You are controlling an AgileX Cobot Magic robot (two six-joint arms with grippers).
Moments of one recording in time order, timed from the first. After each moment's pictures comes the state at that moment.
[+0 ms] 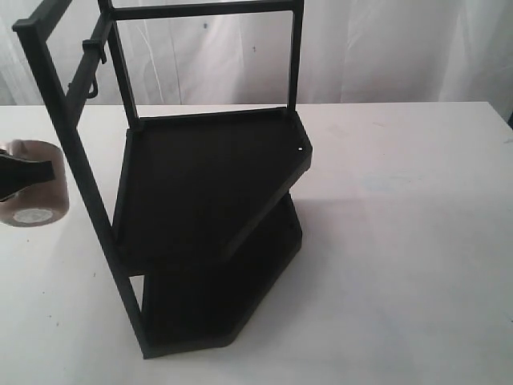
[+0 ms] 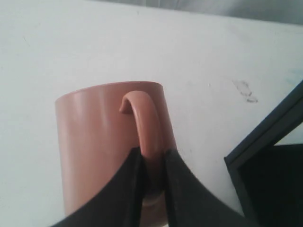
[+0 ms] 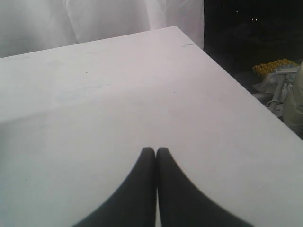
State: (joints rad) left arm -0.03 1.24 -0.56 -0.21 -0.07 0.02; right arm -0.12 0.00 0.00 -0.16 0.36 0.24
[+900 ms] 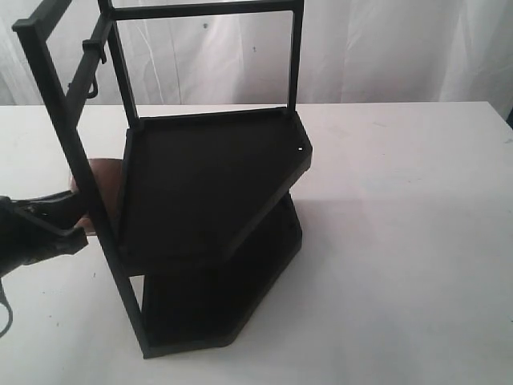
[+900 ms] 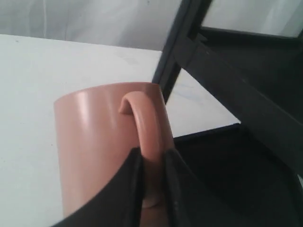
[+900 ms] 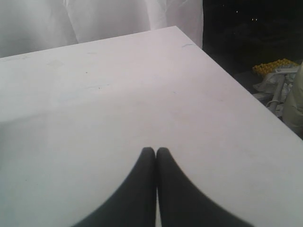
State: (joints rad) left arm -0.03 1.47 -0.23 0.40 -1.00 -0.45; right arm -0.12 0.00 0.00 -0.16 0.36 0.24
